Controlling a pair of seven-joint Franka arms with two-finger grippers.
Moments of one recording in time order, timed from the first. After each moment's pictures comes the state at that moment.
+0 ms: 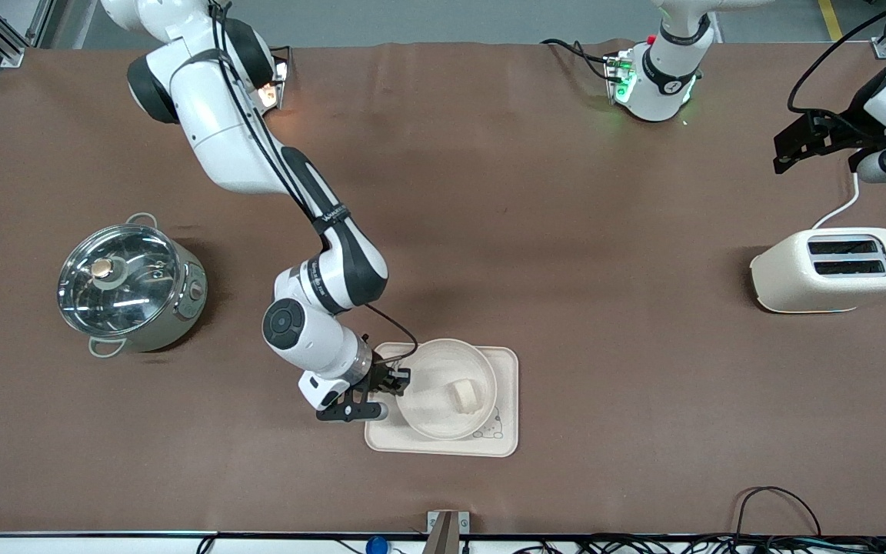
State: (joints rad) left arm 0.01 -0.02 -0.14 -1.50 0.03 1.40 -0.10; right arm 0.48 1.04 -0.01 -1.00 0.37 2.30 0.26
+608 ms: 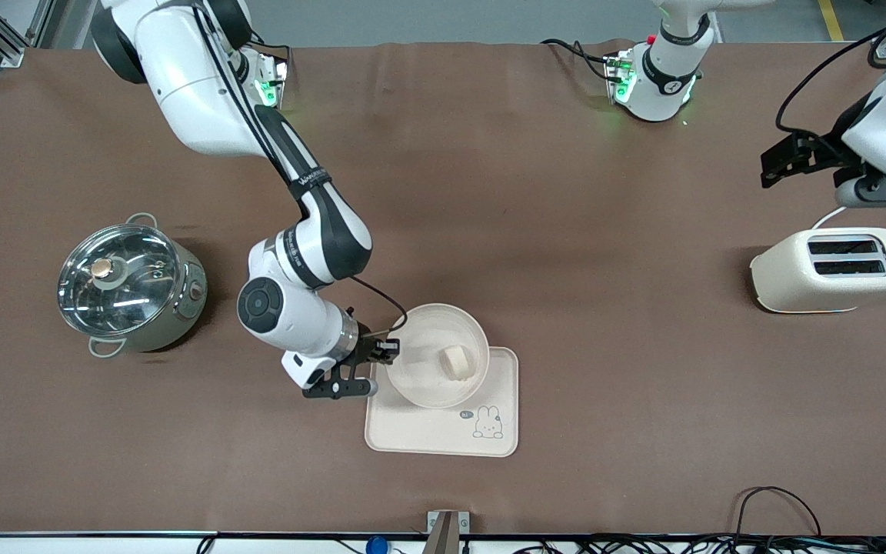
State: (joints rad) left arm 0.00 0.04 -0.14 -1.50 0.03 1.42 -0.10; right arm 0.48 0.79 -0.01 -1.32 0.37 2.27 0.25
